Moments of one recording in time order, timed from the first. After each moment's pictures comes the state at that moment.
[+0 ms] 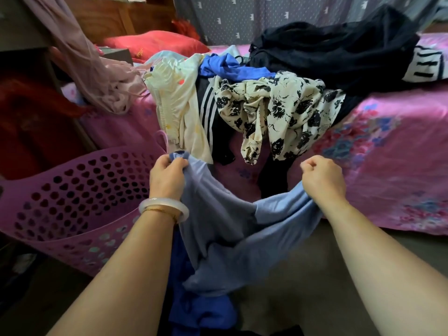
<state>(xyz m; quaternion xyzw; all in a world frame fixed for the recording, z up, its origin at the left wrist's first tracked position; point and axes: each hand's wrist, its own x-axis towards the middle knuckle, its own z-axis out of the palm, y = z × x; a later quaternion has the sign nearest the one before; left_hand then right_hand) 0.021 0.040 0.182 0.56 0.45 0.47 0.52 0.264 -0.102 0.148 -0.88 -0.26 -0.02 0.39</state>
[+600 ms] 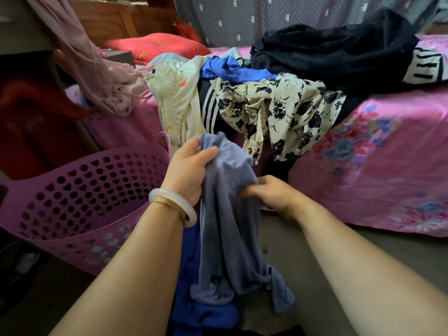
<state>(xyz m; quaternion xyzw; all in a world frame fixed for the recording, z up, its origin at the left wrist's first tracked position) 0.038 0.005 0.213 0.57 0.25 0.41 0.67 0.194 -0.068 0.144 -0.68 -0.42 0.42 0.44</state>
